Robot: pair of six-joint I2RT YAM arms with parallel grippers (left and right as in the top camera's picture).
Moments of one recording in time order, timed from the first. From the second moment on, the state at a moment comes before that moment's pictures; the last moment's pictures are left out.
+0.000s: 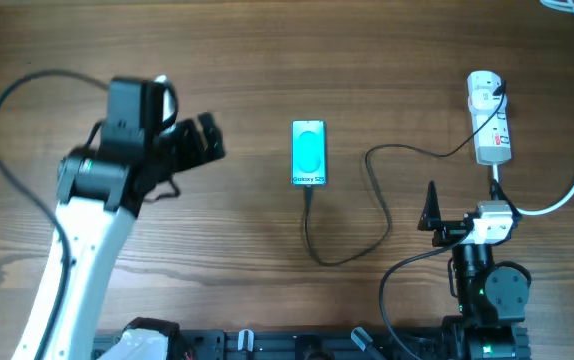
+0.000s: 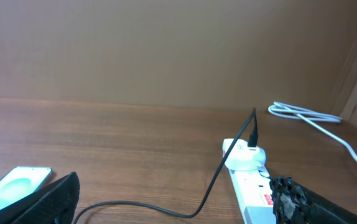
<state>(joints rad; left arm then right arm) -0.16 1.25 1.22 -0.96 0.07 -0.47 0.03 0.02 0.01 0.00 0.03 -0.06</state>
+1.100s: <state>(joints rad) 0.01 0.06 0.18 -0.34 0.07 -0.11 0.03 0.02 0.01 0.00 0.03 -0.06</state>
